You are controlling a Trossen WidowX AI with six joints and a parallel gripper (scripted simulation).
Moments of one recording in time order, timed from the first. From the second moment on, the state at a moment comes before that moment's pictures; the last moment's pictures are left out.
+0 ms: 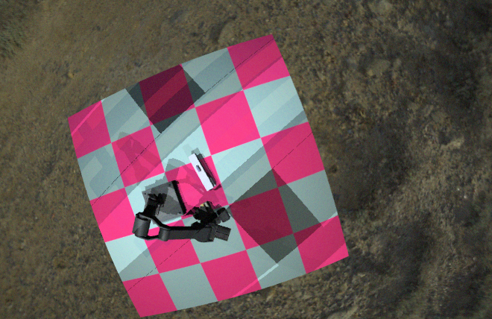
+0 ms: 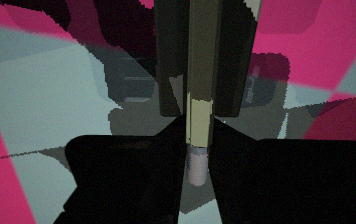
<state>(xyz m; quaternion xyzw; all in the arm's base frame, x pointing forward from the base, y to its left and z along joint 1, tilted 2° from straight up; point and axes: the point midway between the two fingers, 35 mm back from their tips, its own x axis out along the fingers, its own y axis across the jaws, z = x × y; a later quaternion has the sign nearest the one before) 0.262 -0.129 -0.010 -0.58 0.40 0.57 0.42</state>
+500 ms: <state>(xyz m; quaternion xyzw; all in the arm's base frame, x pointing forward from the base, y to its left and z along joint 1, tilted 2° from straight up) 0.262 -0.129 -0.010 -0.58 0.40 0.57 0.42</state>
